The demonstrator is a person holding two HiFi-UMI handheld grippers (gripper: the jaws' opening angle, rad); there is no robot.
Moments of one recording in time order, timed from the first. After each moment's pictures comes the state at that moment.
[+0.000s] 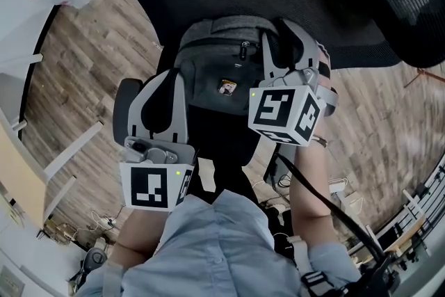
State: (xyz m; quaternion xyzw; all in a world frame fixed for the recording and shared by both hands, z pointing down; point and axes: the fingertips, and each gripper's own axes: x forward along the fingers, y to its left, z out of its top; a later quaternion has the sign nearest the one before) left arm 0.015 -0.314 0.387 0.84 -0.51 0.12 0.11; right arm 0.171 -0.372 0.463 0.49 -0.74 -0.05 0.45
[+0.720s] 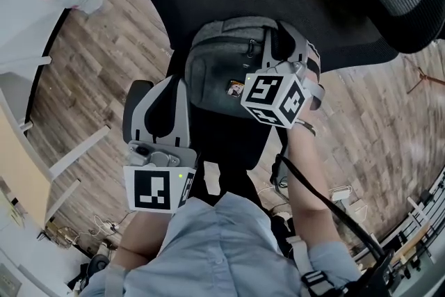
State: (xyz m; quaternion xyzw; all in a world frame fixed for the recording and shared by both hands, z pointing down) left arm -0.003 -0.305 0.372 0.84 -0.52 0.12 0.09; right arm 0.168 -0.390 0.488 0.55 -0.71 -0.05 0.44
